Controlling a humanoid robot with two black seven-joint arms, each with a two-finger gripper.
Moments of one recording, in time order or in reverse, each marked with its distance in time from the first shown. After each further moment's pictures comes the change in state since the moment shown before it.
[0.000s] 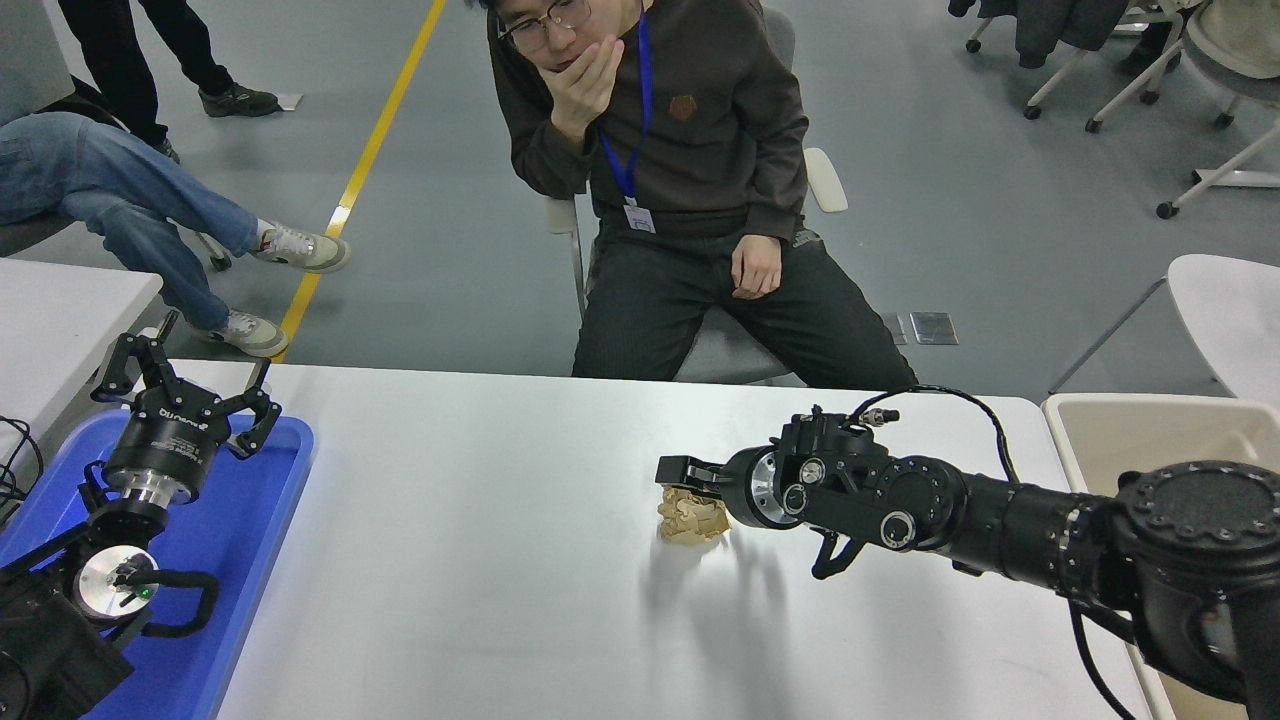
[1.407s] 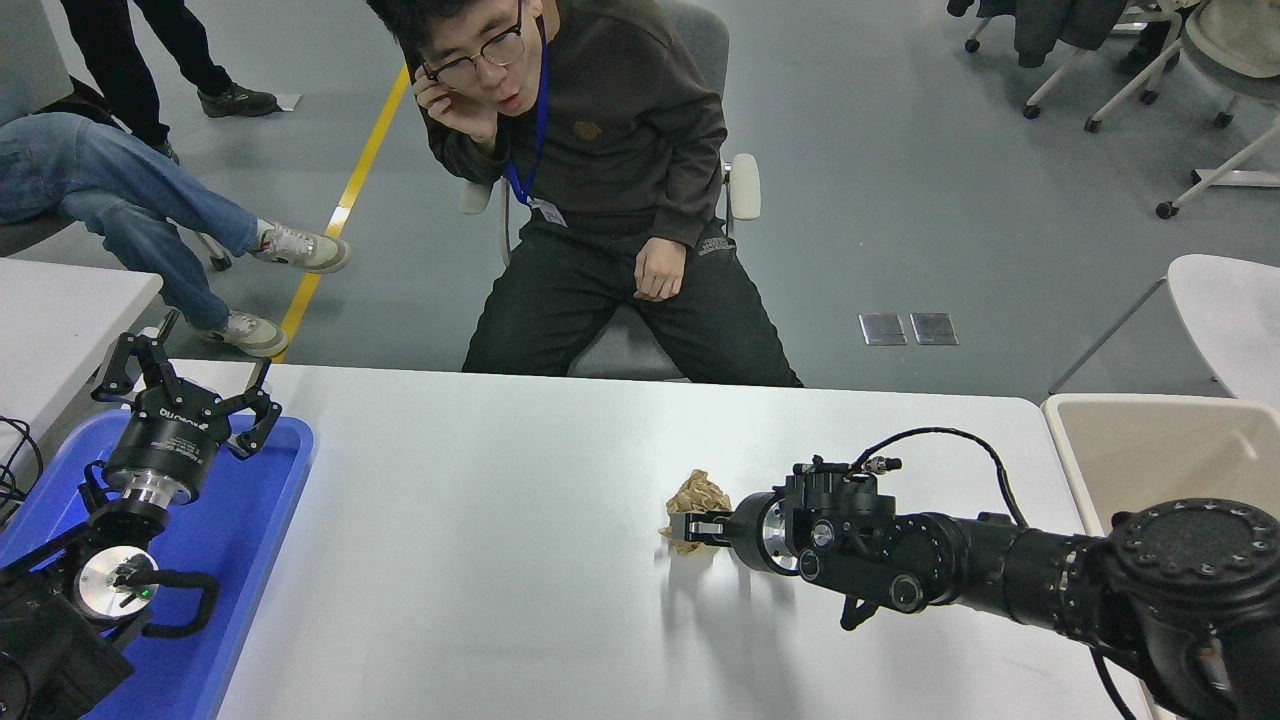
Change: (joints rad) left arm 0.000 0.000 0.000 0.000 0.000 0.000 0.000; right arm -0.095 0.000 -0.075 -0.017 -0.171 -0.024 0.068
